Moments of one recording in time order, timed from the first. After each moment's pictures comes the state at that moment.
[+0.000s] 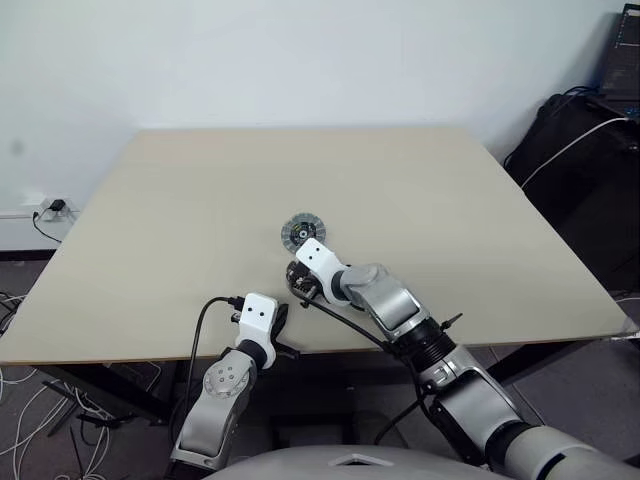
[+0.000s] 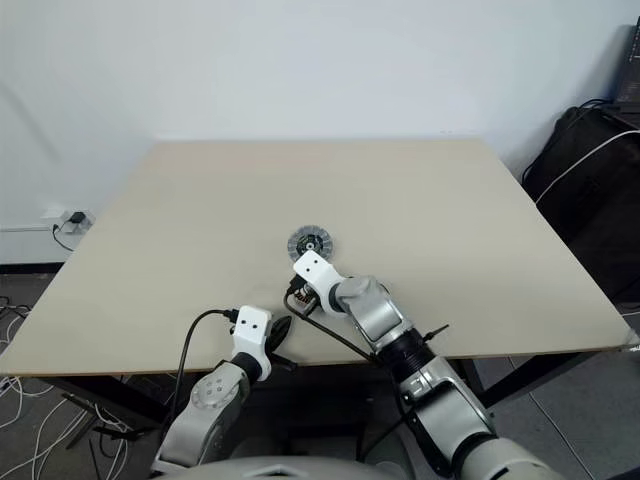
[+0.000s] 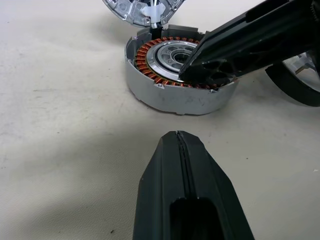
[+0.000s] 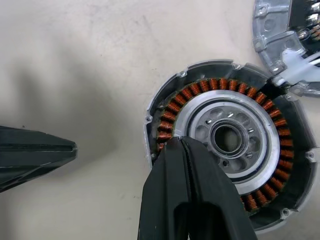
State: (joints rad) left arm 0.22 0.07 -0.24 -0.12 -0.02 0.25 -0.23; right arm -0.52 -0.11 0.44 0.21 -0.07 0.81 0.52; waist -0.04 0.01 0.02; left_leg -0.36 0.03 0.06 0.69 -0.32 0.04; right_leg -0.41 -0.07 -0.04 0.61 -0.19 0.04
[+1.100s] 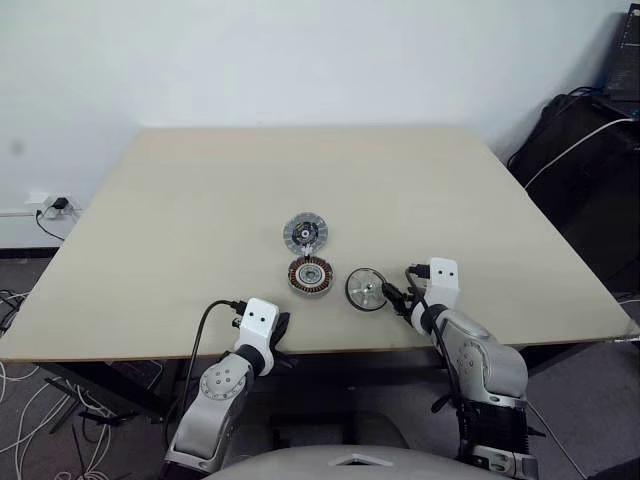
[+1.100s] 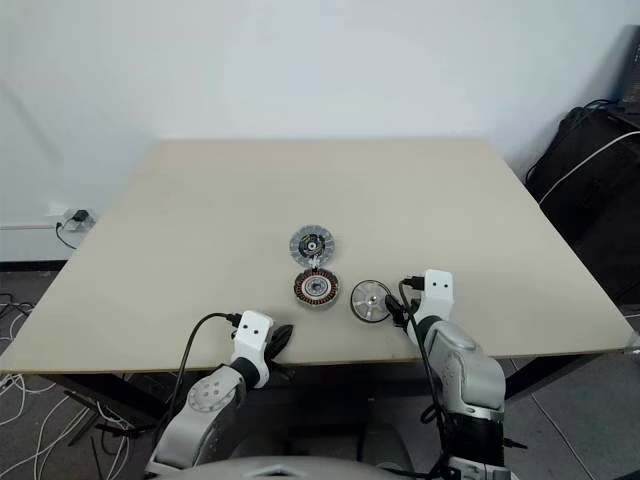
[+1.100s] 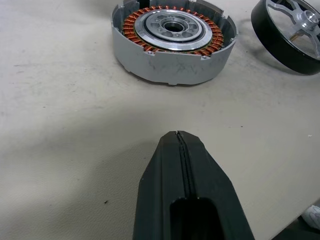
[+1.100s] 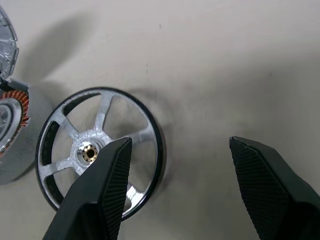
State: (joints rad) left arm 0.23 0.10 -0.25 -0.12 -0.02 0.30 -0.28; right arm -0.06 -0.04 -0.26 -0.16 0.26 0.91 0.21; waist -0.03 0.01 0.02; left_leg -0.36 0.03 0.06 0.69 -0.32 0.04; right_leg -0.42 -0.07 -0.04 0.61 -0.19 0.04
